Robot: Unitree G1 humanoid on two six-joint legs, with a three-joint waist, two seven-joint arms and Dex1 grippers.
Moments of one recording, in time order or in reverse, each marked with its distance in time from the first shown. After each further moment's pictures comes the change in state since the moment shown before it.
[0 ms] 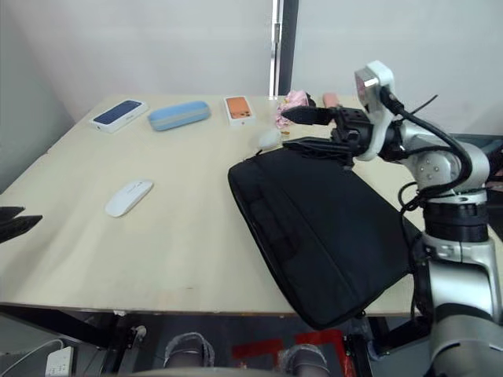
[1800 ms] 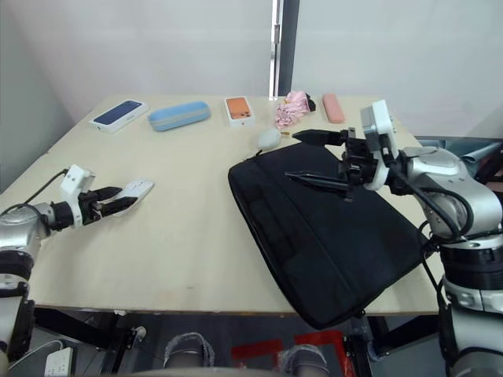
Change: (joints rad) left arm -0.723 -0.244 -0.607 0.682 0.302 -0.501 0.098; right arm 0.292 -0.095 -0.002 -0.182 -0.103 -0.271 -0.065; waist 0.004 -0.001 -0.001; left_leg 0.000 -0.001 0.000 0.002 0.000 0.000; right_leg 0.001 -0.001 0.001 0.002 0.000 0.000
